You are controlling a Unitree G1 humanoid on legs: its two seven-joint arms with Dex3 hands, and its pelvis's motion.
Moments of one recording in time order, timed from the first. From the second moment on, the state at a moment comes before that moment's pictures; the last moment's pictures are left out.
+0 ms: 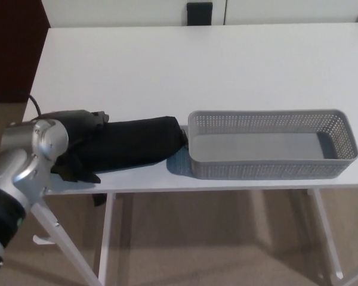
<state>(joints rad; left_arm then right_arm) -0.66 0.54 -0.53 0.60 0.58 0.20 -0.43 0.21 -0.43 0.08 0.81 -0.17 -0.31 0.15</state>
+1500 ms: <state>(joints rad) -0.69 0.59 -0.13 0.37 0.36 0.10 -0.40 0.18 -0.47 0.07 0.75 -0.17 -0.27 0.17</state>
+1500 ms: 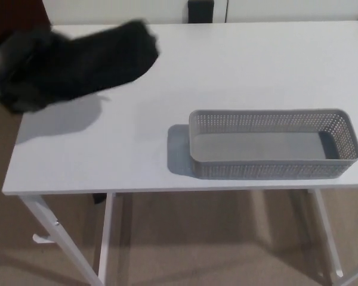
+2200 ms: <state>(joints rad) -1.06 0.04 -0.50 0.45 0.44 0.29 -0.42 0.16 -0.48 0.08 0.74 -0.19 -0.26 0.16</state>
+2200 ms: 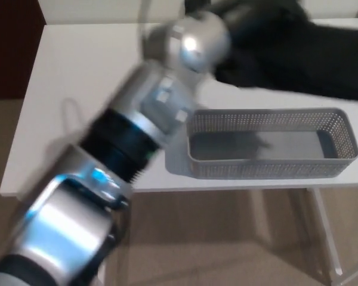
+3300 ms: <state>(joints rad) -0.84 -0.09 -0.54 0.48 0.46 0.44 -0.28 0.17 -0.48 0.12 0.68 -0.20 -0.22 0.18</state>
